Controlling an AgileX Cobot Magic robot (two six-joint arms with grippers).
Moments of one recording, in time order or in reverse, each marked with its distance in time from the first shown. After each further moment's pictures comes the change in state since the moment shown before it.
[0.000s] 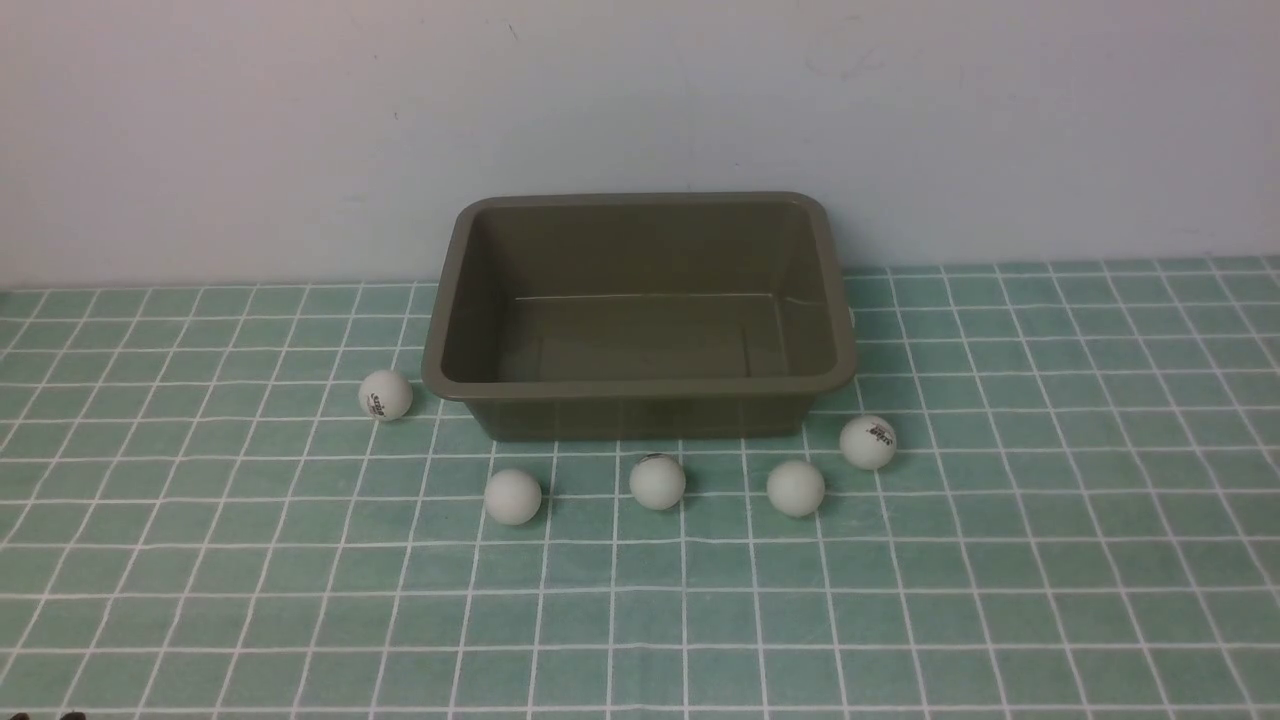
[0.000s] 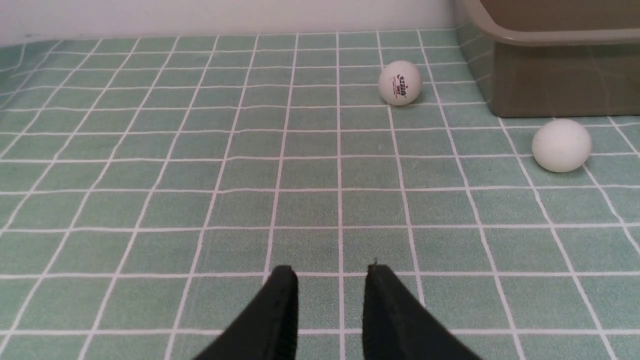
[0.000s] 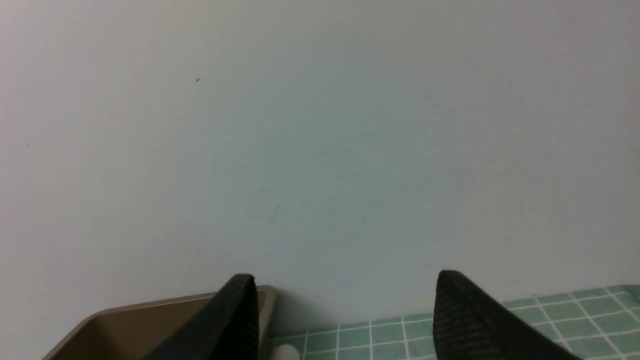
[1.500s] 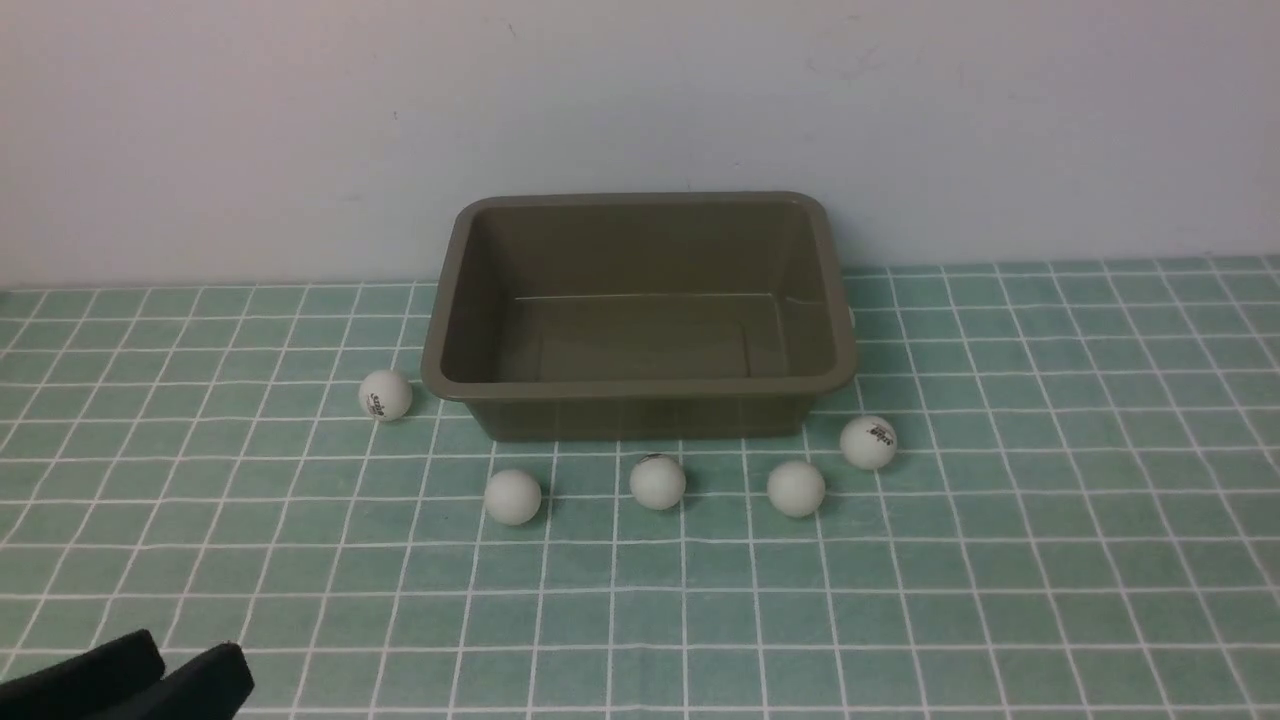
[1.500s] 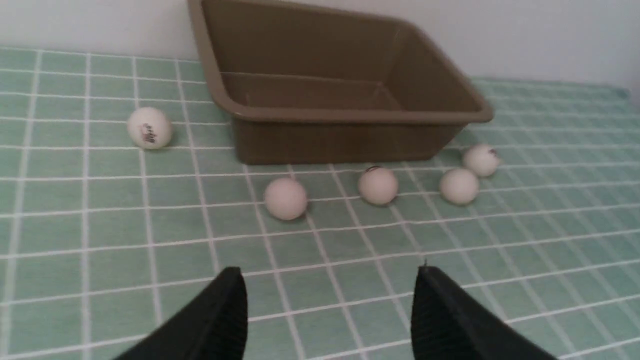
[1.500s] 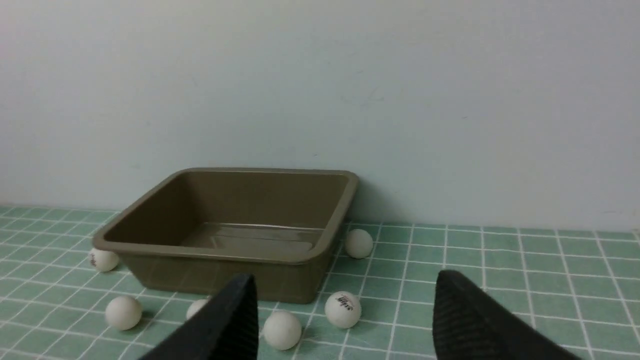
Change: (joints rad) right arm 0.000 0.000 0.000 0.329 0.240 -0.410; left arm 0.000 0.256 -0.331 -0.691 0.231 0.422
